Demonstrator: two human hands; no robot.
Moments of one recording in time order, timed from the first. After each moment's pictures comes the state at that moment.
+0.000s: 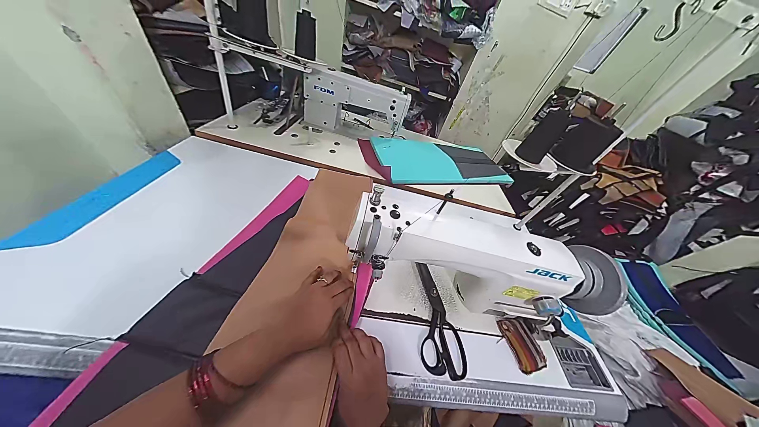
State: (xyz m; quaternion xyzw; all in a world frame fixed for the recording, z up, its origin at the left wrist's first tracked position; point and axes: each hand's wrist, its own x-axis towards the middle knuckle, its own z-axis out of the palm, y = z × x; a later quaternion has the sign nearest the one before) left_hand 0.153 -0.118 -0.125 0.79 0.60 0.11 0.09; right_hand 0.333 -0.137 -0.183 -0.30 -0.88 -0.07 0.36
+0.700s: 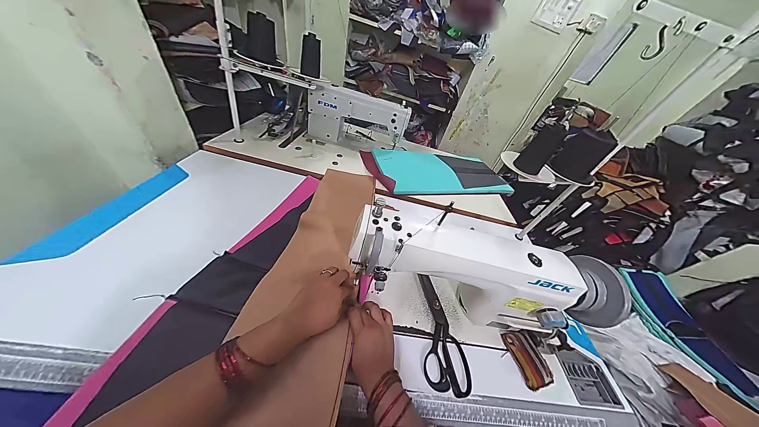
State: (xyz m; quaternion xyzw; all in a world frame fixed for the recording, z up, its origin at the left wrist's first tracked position) left_hand 0.147 -0.085 -0.104 0.76 0.64 0.07 0.14; right_hand 0.313 -0.084 -0.156 -0.36 -0.89 0.03 0.26
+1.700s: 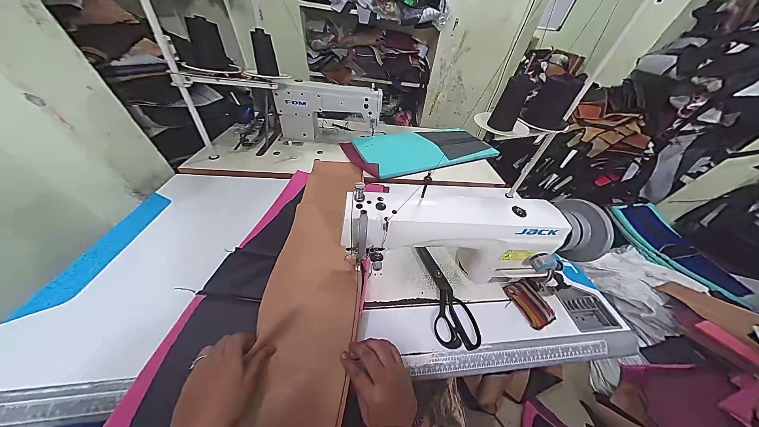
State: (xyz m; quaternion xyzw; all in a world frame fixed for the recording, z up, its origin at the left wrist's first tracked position) left_hand 0.105 -0.238 -0.113 0.49 0.84 0.17 0.12; right_hand 0.350 -0.156 -0.193 -0.24 -0.89 -0.03 0.40
